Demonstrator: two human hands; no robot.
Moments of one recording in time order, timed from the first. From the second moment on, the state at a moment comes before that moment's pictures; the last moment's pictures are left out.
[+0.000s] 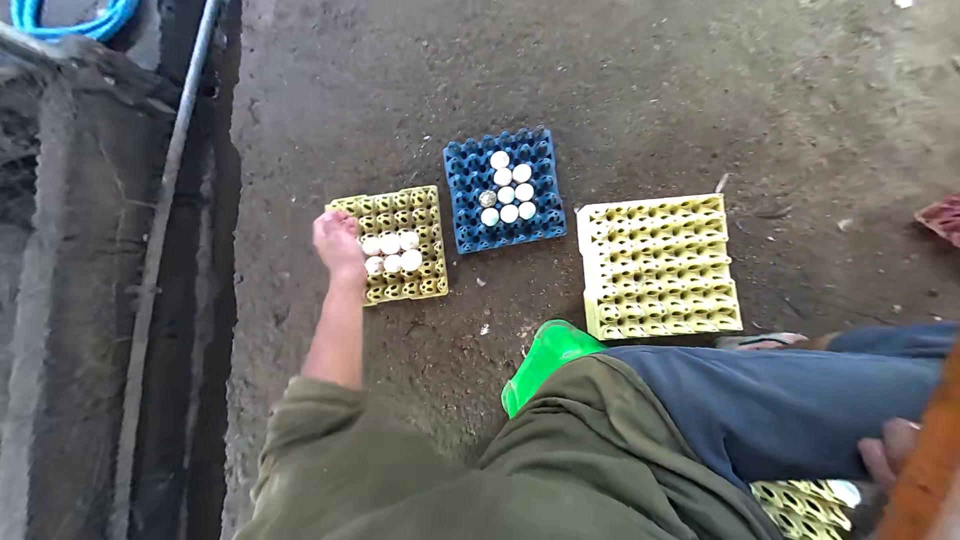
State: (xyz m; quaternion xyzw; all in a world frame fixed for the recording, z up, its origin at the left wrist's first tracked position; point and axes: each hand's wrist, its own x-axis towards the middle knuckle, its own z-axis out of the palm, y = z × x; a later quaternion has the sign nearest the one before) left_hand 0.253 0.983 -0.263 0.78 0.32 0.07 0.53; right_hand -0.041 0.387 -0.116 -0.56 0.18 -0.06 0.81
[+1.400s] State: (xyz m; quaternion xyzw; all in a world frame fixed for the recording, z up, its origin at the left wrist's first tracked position) left_hand -0.196 0.267 -0.048 0.35 -0.30 -0.80 0.37; right_hand -0.353 0.328 -0.019 -0.64 0.55 -0.49 0.21
